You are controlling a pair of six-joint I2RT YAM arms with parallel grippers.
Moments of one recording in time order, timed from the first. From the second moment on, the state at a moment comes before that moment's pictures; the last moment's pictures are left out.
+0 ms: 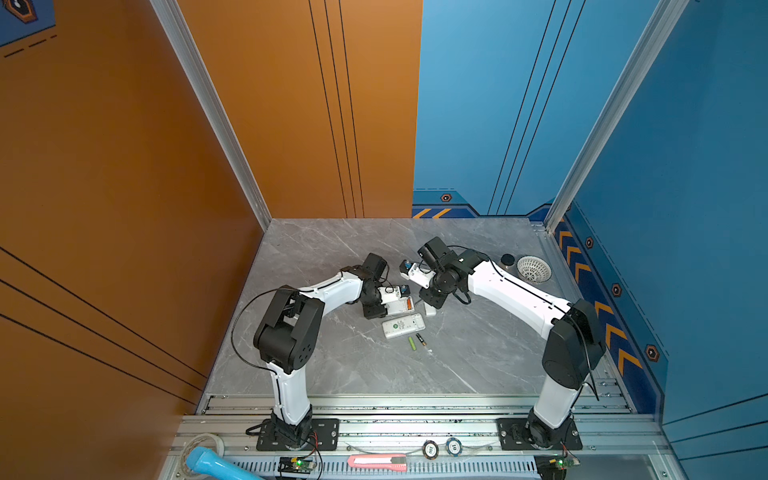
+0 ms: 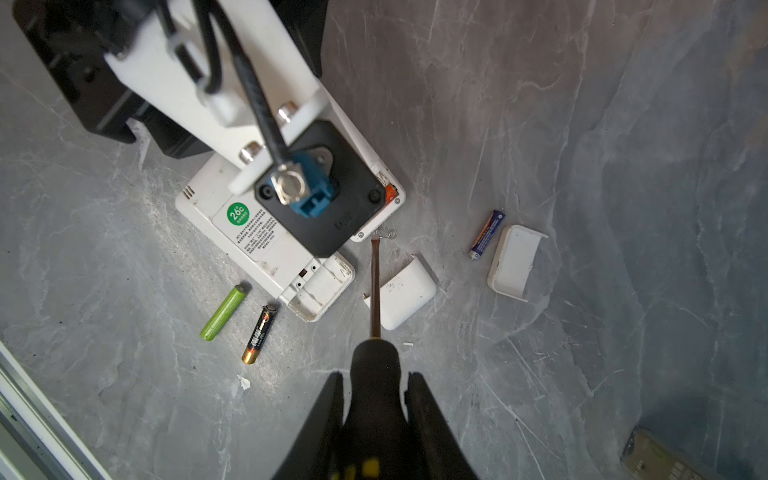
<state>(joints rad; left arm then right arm) -0.46 1.88 1.23 -0.59 0.12 0.91 0.68 1.80 1.57 -0.93 -0.01 -0.37</state>
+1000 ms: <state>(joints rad) -0.45 1.88 1.23 -0.59 0.12 0.90 0.73 1.80 1.57 -0.93 -0.05 -0.36</state>
